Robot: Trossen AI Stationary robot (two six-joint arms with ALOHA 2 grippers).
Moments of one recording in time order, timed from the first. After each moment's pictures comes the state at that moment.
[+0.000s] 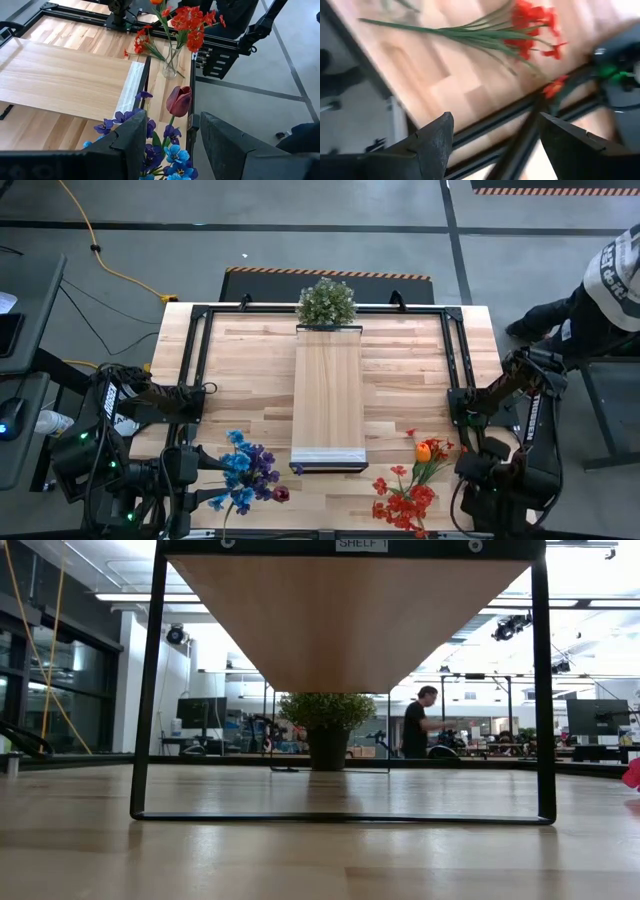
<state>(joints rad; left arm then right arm) -1.11 1.74 2.31 -1.57 -0.87 -1.07 1.25 1.51 1.36 -1.46 0.10 1.76</state>
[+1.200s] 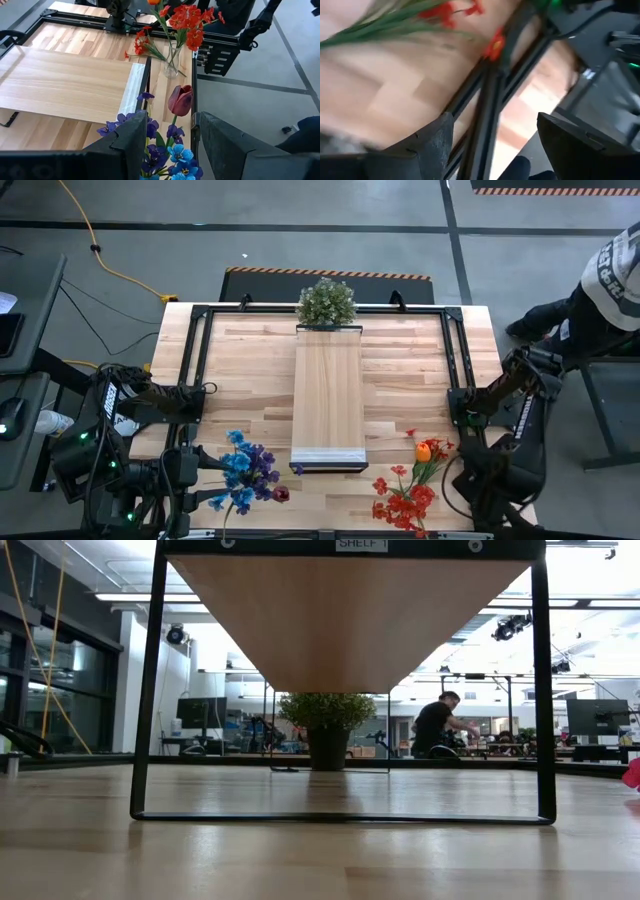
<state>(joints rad) -1.11 1.74 2.31 -1.57 -0.87 -1.02 1.17 1.51 1.28 -1.57 -0.16 2.07</state>
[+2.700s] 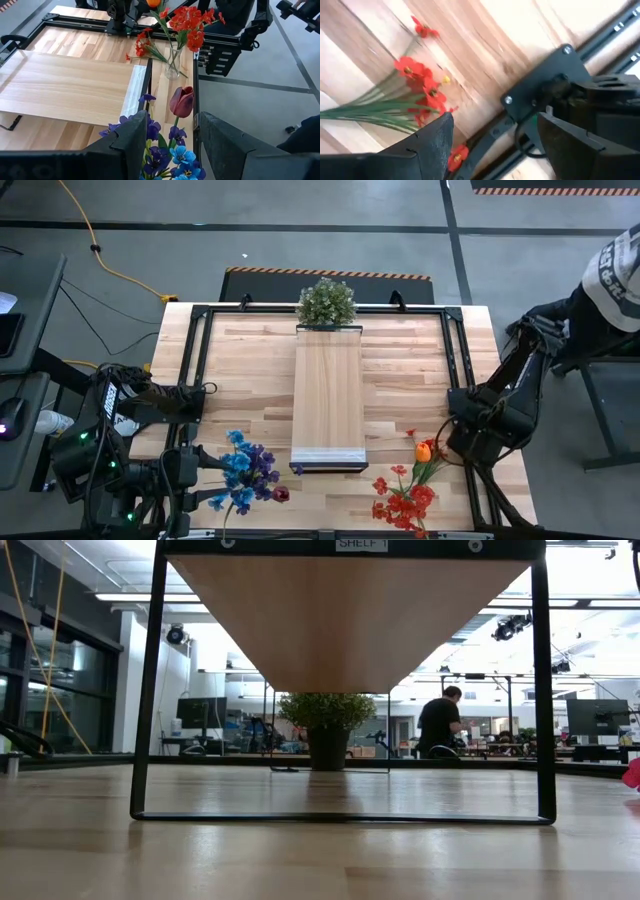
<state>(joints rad) -1.11 1.74 2.31 -1.57 -0.88 -1.00 1.04 1.08 0.91 -1.55 0.18 1.73</state>
